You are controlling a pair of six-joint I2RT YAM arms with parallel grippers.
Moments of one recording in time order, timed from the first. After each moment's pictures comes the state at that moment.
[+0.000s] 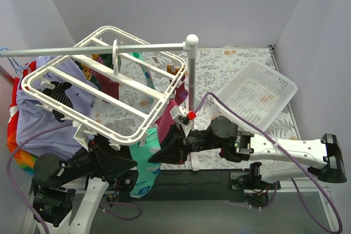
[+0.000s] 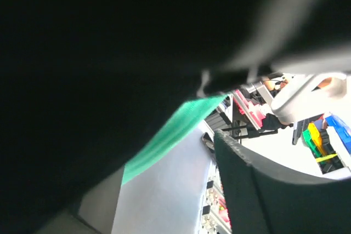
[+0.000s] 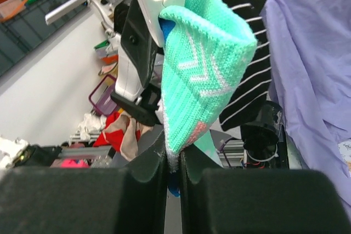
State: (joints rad) left arm -0.22 0.17 1.00 -0.76 0.94 -0.90; right arm 1.41 1.10 0.90 0.39 -0.41 0.51
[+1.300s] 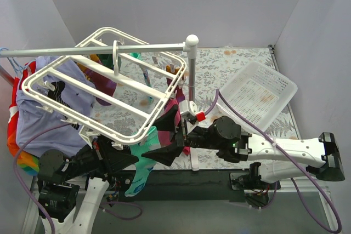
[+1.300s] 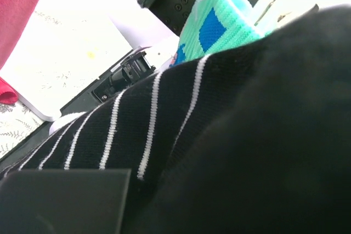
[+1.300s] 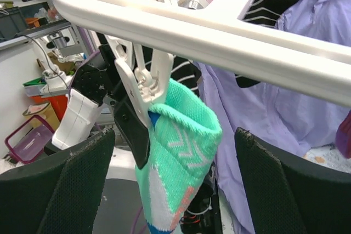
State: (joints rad) left arm -0.18 0.16 0.94 -0.71 1.02 -0.95; right arm 1.44 1.13 0.94 0.52 -0.16 0.28
